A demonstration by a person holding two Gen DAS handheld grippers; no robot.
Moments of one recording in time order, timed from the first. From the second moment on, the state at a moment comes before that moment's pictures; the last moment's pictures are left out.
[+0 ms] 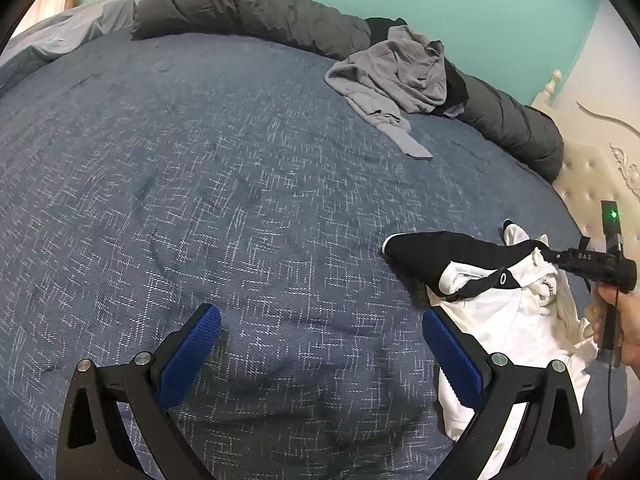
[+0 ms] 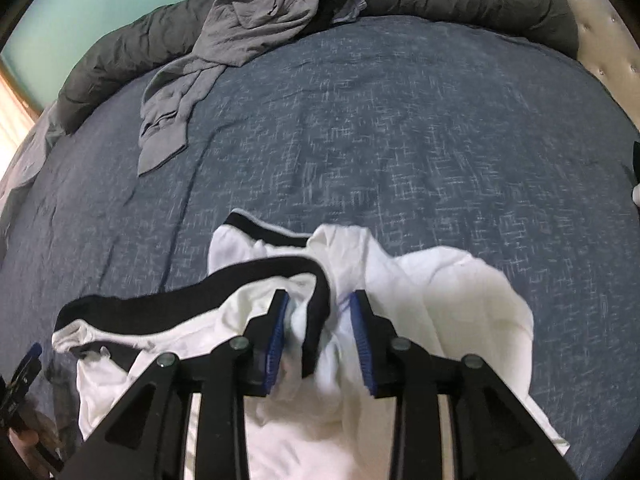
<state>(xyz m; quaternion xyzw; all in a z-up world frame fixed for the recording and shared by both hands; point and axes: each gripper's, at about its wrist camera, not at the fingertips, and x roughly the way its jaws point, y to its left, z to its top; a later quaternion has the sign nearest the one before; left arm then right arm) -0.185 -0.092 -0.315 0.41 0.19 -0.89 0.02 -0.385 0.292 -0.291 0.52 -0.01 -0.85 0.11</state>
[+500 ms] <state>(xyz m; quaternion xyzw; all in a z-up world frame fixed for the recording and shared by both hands) -0.186 -0.088 -0.316 0.41 0.19 -0.89 0.01 -0.366 0.291 -0.263 0.47 0.03 -0.87 0.13</state>
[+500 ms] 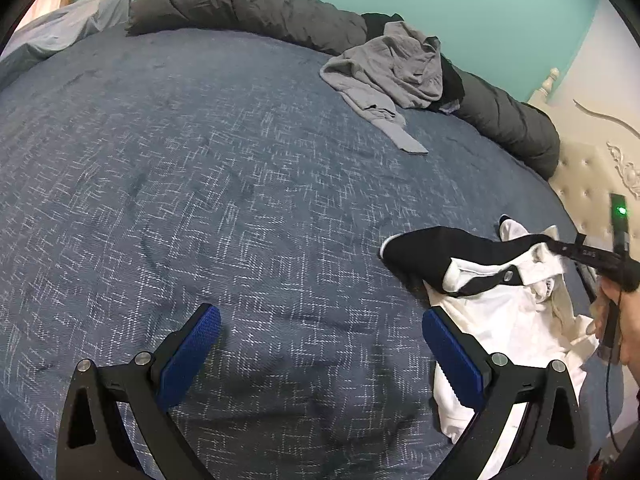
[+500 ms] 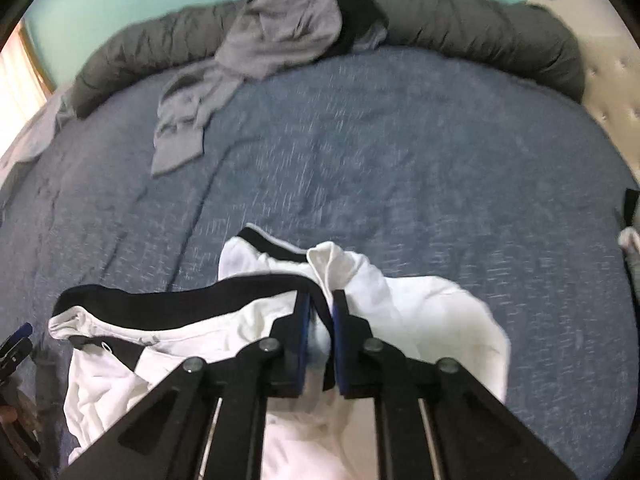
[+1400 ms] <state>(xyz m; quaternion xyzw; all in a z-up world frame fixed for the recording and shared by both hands) -0.199 -0.034 -0.291 0.43 0.16 -0.89 -0.04 -0.292 0.360 -0.285 0.42 -0.13 -0.89 0.12</state>
